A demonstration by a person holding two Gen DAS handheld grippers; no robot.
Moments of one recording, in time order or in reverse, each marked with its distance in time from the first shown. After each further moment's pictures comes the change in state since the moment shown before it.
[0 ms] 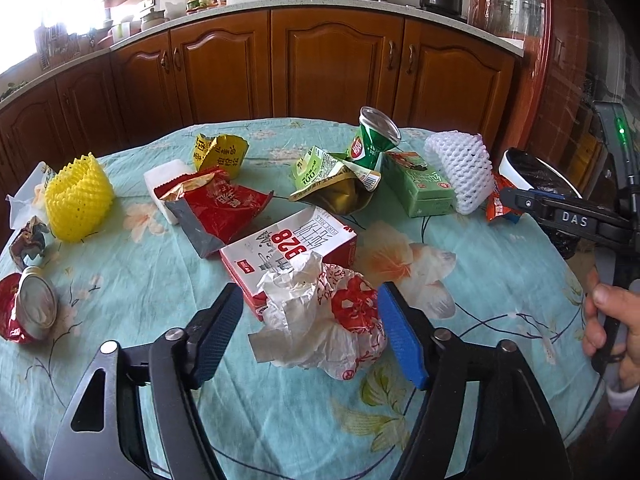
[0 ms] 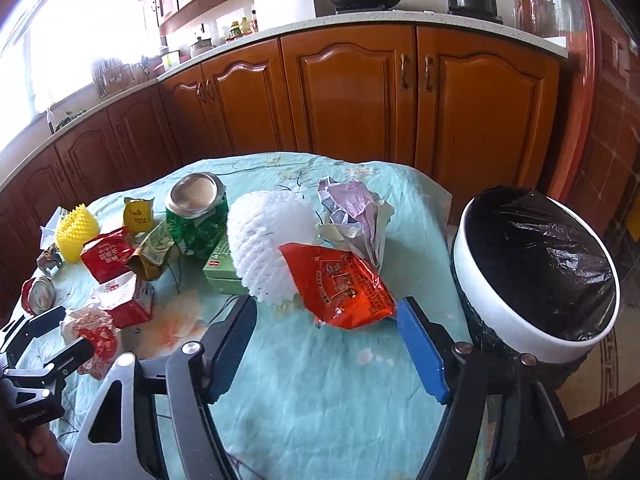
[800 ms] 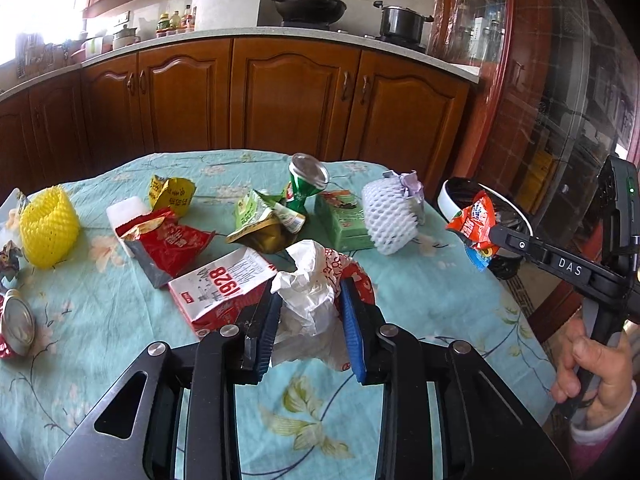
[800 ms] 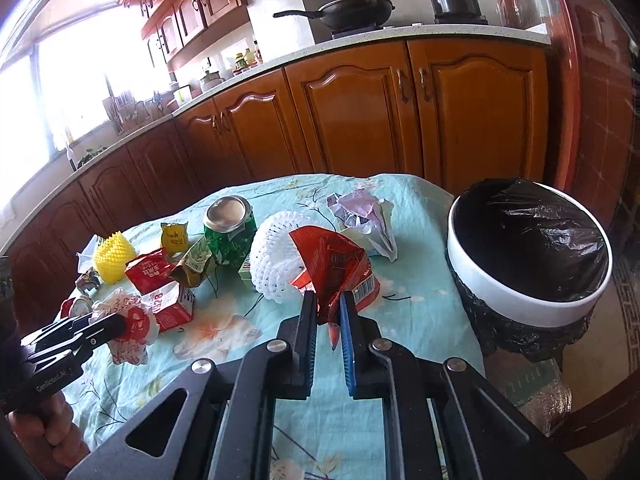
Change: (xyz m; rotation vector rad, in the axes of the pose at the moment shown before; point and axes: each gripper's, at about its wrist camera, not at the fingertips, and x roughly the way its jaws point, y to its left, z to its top) left arm -0.040 -0.031 0.017 0.021 -0.101 -0.161; right arm -0.070 -0.016 -0.026 0.106 -0.116 0.110
